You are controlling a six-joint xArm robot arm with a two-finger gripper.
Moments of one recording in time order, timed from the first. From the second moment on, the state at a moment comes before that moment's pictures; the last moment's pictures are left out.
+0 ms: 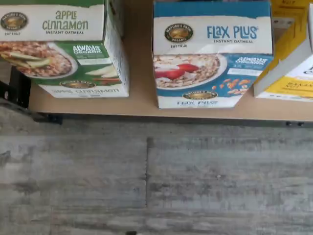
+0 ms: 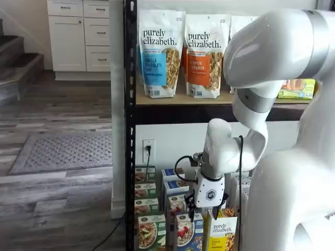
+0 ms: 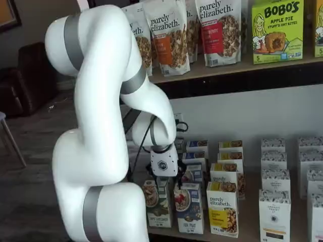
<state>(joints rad) 0.08 0.09 -0.53 0.05 0.30 0.04</state>
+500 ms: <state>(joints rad) 0.07 0.20 -0.59 0.00 0.23 0.08</state>
